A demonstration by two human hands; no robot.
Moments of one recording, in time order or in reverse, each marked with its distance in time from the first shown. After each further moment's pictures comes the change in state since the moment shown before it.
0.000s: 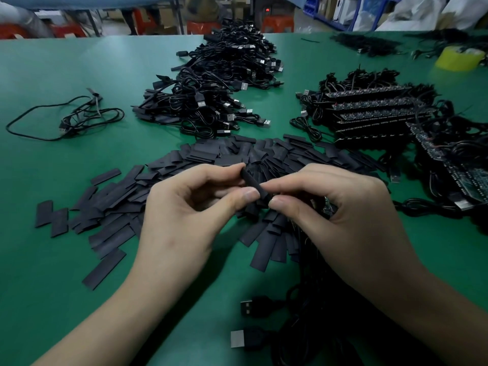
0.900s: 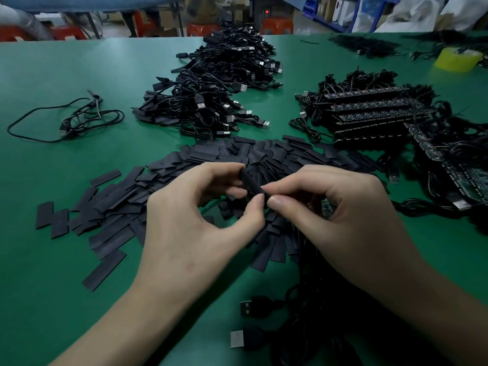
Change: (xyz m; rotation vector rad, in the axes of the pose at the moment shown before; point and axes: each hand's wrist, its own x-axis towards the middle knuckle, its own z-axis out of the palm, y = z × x) left_hand -0.009 0.007 0.004 0.406 0.056 0.194; right_hand 0.002 0.001 -0.002 0.048 -0.037 0.032
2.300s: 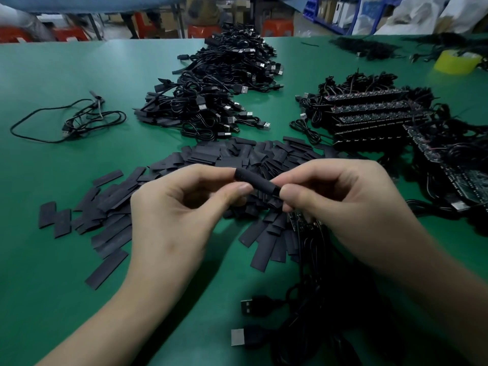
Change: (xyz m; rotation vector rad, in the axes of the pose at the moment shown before) left_hand 0.005 -0.008 -0.004 -0.232 0.049 -0.050; right_hand 0.008 0.008 -0.011 0.409 -0.115 0.212
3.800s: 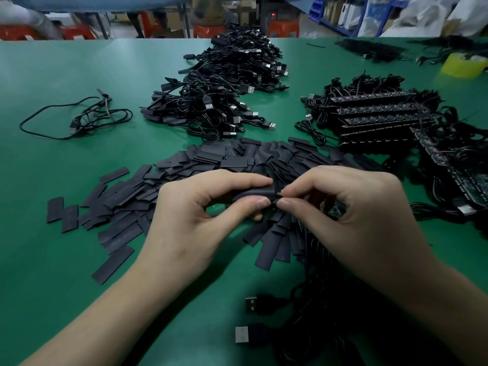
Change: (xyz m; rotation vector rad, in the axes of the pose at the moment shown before) left_hand 0.006 -0.010 -0.008 0.148 -0.256 0.213; right_hand -0.006 -0.003 0.005 -0.617 0.133 -0.347
